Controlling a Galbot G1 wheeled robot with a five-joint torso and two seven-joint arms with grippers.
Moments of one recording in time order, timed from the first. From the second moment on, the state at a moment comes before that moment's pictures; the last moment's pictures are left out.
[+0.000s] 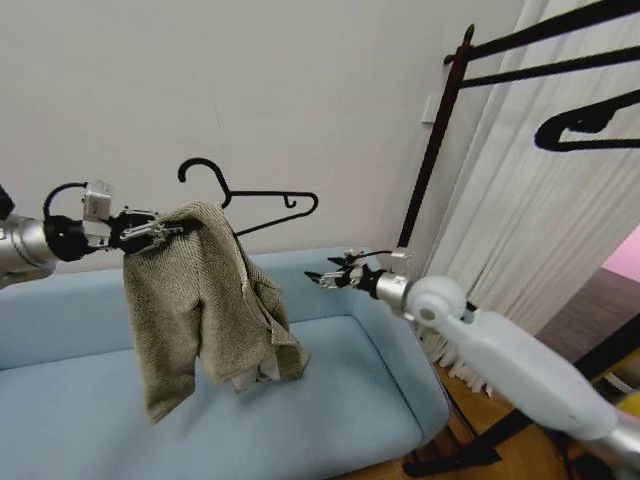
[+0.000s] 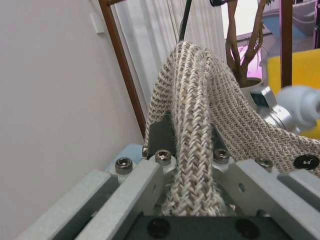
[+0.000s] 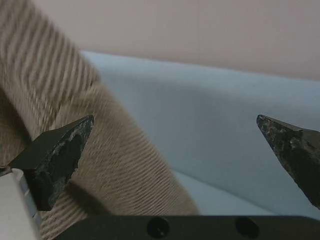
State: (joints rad) left arm 1.01 -0.01 -0.80 -1.81 -1.47 0.05 0.89; right arm -0.36 0.80 -0.23 2.02 1.22 -0.51 0.17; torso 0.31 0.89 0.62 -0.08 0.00
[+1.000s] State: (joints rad) left arm 1.02 -0.02 -0.78 -1.80 -1.47 0.04 0.88; right arm -0.29 0.90 -0.32 2.14 1.31 -0.53 0.36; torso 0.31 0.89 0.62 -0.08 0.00
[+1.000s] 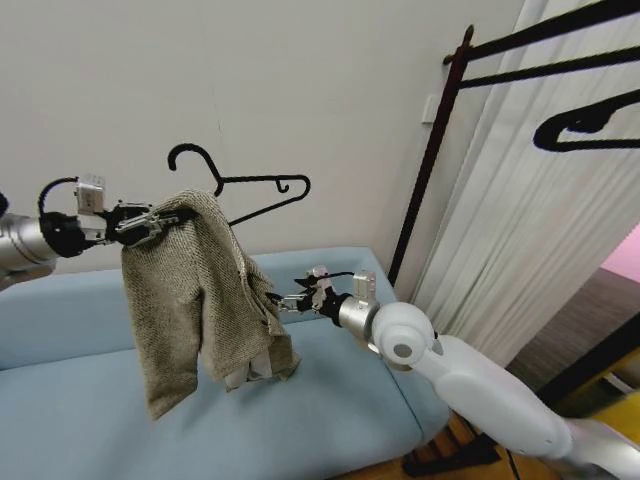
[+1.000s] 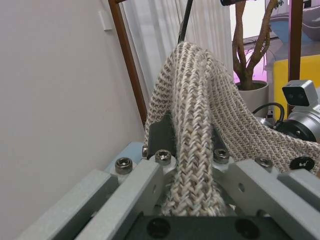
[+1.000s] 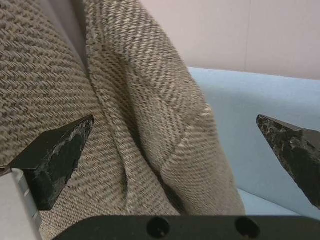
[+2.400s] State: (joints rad) left arm 1.02 -0.02 -0.79 -1.80 -1.49 0.04 0.88; right arm -0.42 0.94 -0.38 2.01 1.07 -0.44 0.38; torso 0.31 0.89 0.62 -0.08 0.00
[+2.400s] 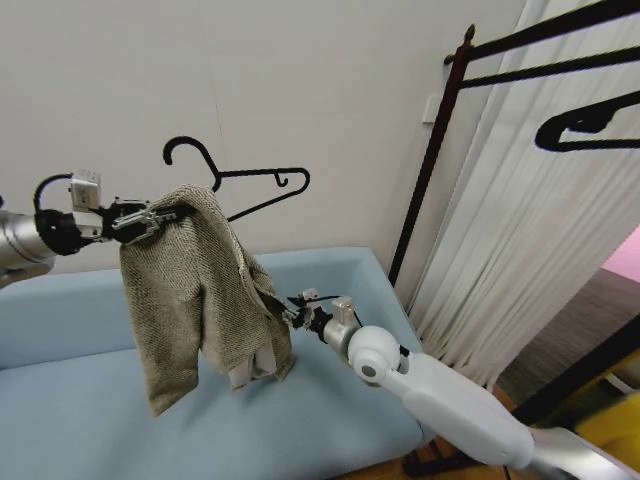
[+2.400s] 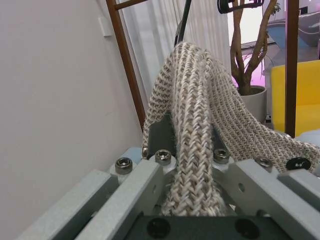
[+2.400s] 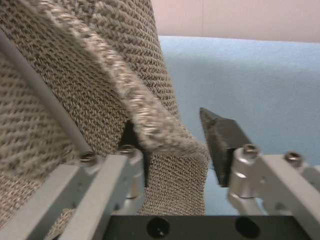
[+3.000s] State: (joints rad) left arm 1.02 -0.05 -0.78 -1.81 -1.48 0.04 0.88; right arm -0.35 0.90 -0.16 2.00 1.15 -0.44 0.39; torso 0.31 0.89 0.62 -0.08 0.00
